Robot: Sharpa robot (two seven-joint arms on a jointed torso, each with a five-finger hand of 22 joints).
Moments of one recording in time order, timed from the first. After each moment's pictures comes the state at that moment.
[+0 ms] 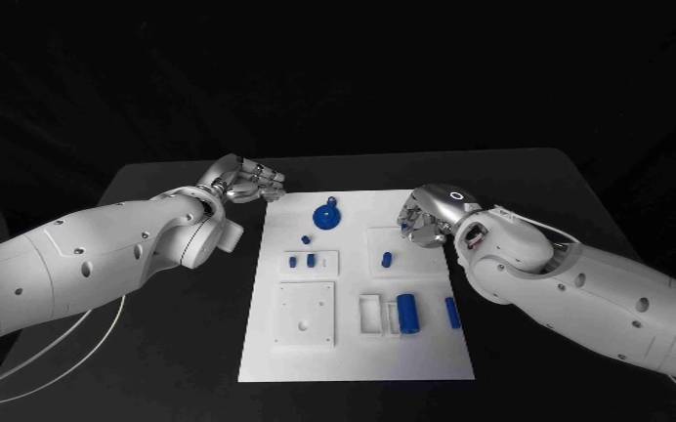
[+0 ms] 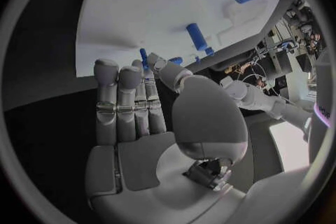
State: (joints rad) left arm 1.32 -0.78 -0.17 1.29 -0.45 -0.45 0.18; left_hand 1.43 -0.07 0.30 -0.20 0.18 1.11 0.13 0.06 0.06 1.23 0.09 0.05 0.06 1.32 0.05 0.08 0.08 0.07 1.00 0.02 0.07 1.15; right arm 1.00 -0.77 0.20 1.50 -1.82 -0.29 -0.31; right_hand 1.24 -0.13 0.67 -0.21 0.06 1.30 0.07 0.06 0.07 1.39 0.01 0.06 0.06 1.43 -0.07 0.80 0.93 0.10 1.47 -0.08 0.54 1.31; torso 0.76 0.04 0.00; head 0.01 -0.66
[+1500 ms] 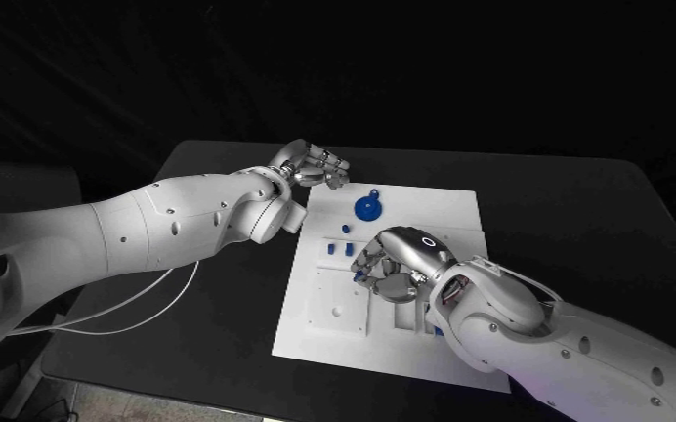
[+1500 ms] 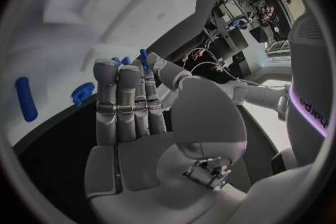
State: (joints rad) left arm 1.32 -0.71 -0.17 1.28 -0.38 -0.45 0.20; left_hand 1.42 -0.06 0.30 -0.20 0.18 1.11 0.13 0.06 0.06 1.23 0.09 0.05 0.06 1.30 0.06 0.07 0.07 0.07 0.98 0.03 0.07 1.12; right arm 0.93 -0.63 0.11 1.64 -1.69 -0.34 -0.17; right_hand 1.24 -0.11 0.64 -0.22 0.06 1.29 0.07 0.06 0.07 1.39 0.01 0.06 0.06 1.43 -0.07 0.79 0.94 0.09 1.46 -0.08 0.53 1.31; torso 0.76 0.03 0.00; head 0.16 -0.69
